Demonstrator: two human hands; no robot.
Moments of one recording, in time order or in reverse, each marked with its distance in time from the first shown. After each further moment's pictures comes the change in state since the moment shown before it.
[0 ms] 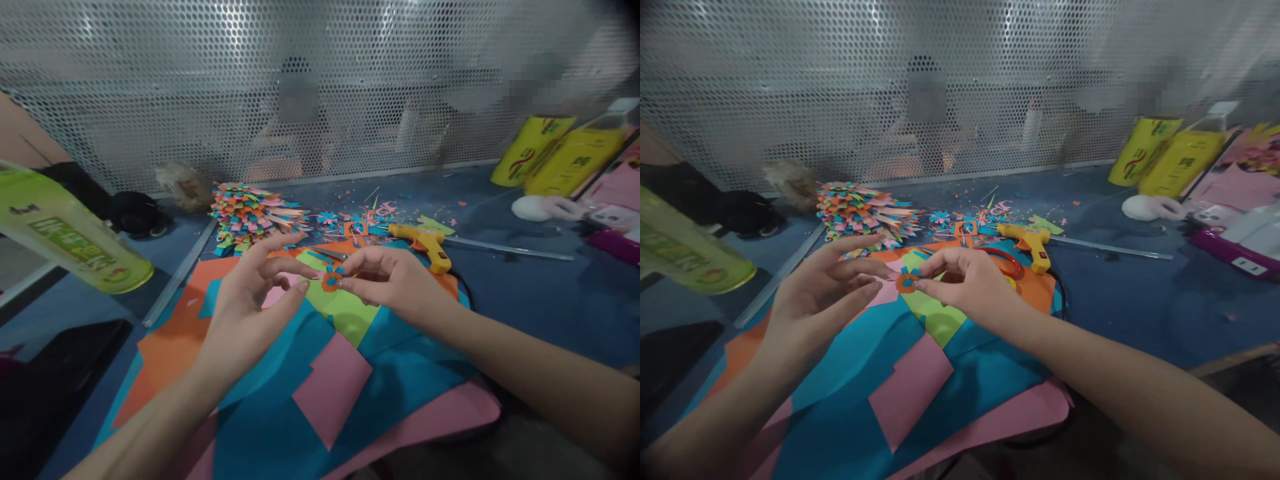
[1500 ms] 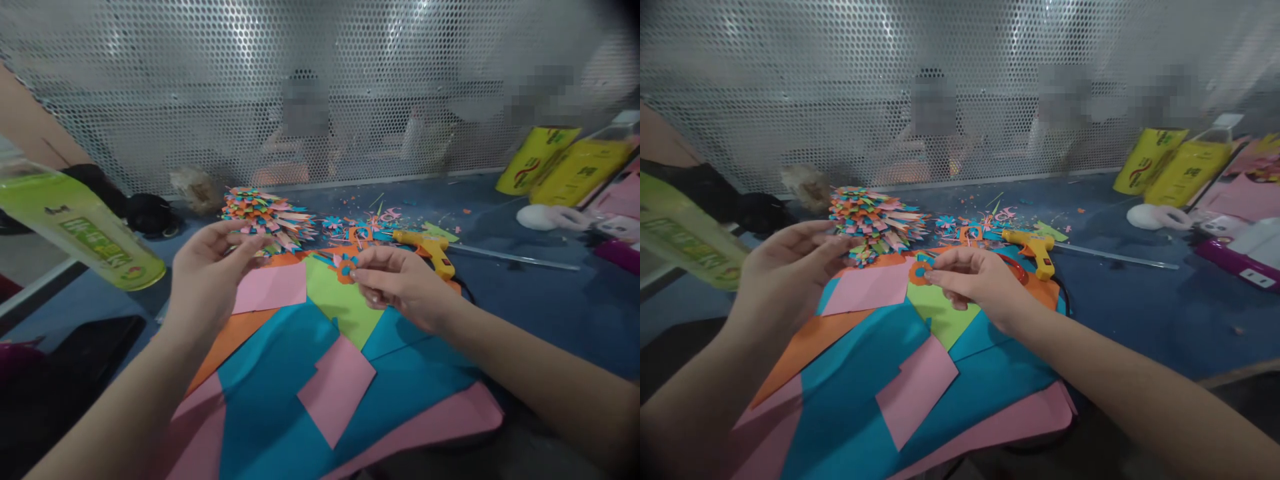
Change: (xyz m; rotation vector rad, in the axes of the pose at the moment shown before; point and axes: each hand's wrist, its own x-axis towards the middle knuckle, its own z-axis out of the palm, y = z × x) left_hand 0.032 -0.010 -0.031 -0.315 0.372 -0.068; right_hand 0.002 0.001 -0.003 0.366 -0.074 0.083
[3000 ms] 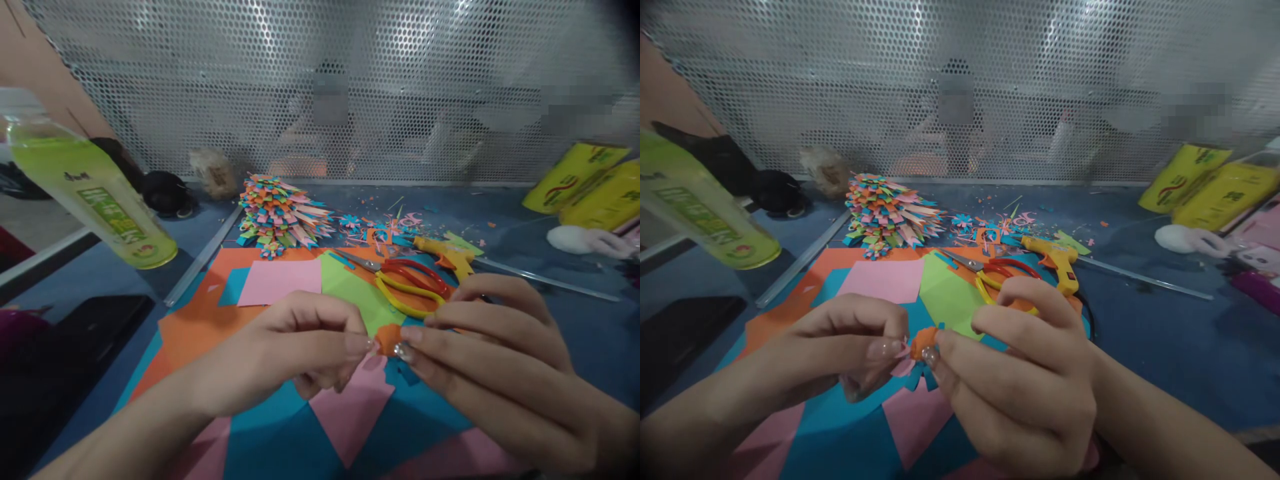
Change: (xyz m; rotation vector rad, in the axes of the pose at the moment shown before) left_hand -0.048 0.012 0.002 -0.106 -0.964 -0.602; right_hand -0.053 -0.020 0.004 -1.512 -0.017 -1.411
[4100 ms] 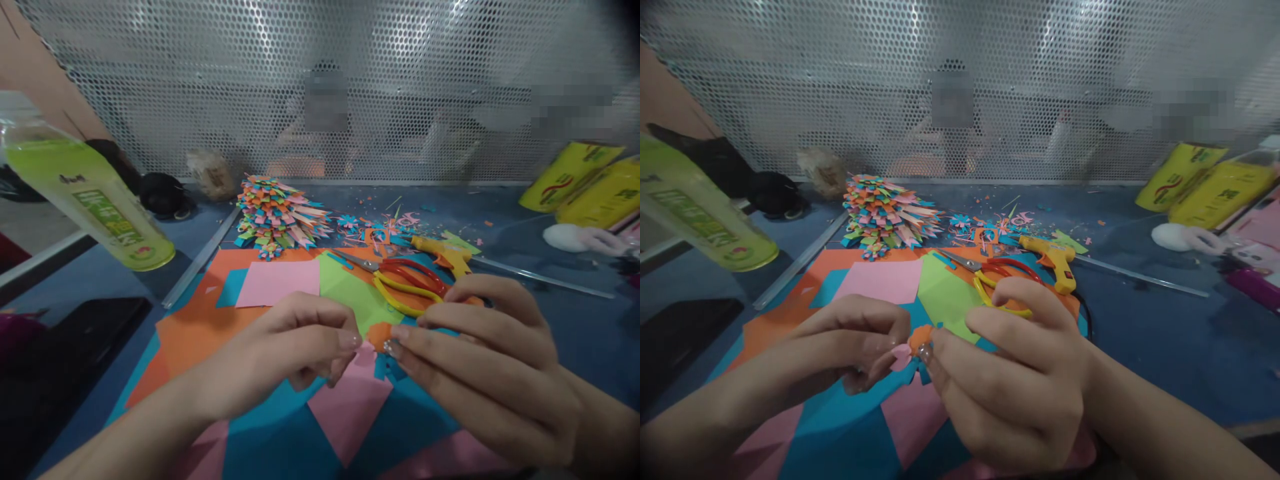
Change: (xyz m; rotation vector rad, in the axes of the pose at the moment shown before) left_hand 0.001 0.008 0.005 0.205 0.075 -0.045; right_hand -0.003 0.003 0.012 0.006 0.092 -0.041
